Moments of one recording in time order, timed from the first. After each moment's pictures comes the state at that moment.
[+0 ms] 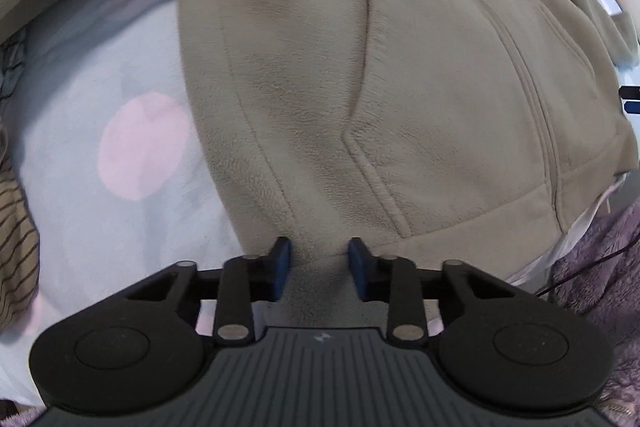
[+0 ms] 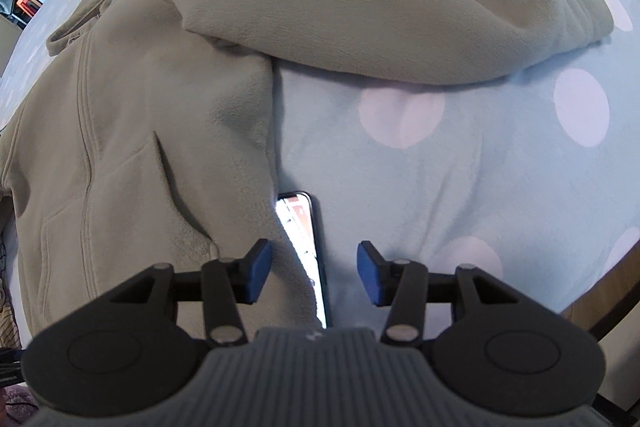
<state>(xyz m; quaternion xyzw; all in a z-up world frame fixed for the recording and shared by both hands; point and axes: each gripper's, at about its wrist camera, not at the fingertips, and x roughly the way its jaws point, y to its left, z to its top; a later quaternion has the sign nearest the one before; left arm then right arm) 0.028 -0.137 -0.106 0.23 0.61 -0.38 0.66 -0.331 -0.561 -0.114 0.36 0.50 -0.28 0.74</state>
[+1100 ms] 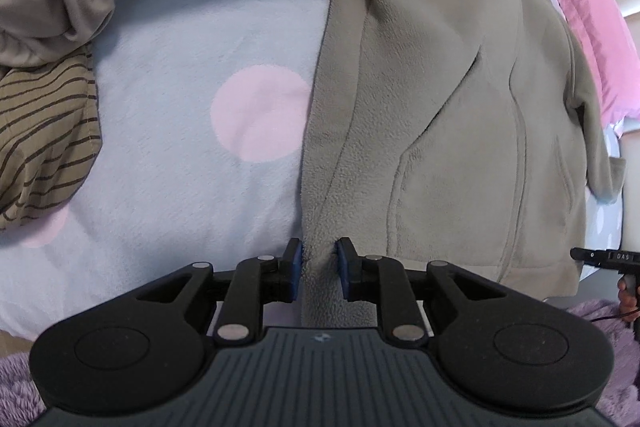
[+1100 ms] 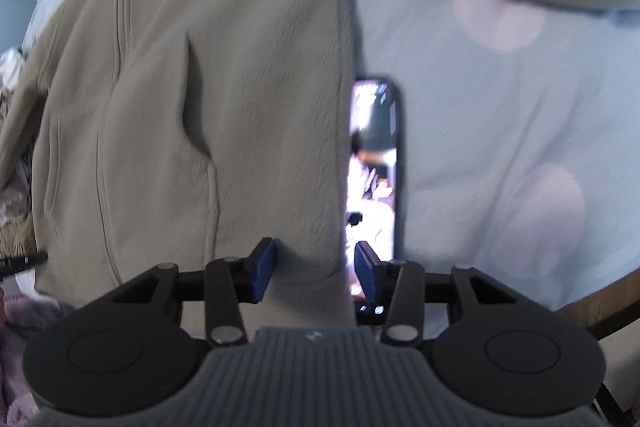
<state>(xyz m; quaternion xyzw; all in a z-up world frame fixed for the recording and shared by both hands) 0.091 -0.046 -0.097 0.04 0.68 -0.31 0.67 -0.311 -0.529 -0.145 0.37 0.59 -0.13 0.71</state>
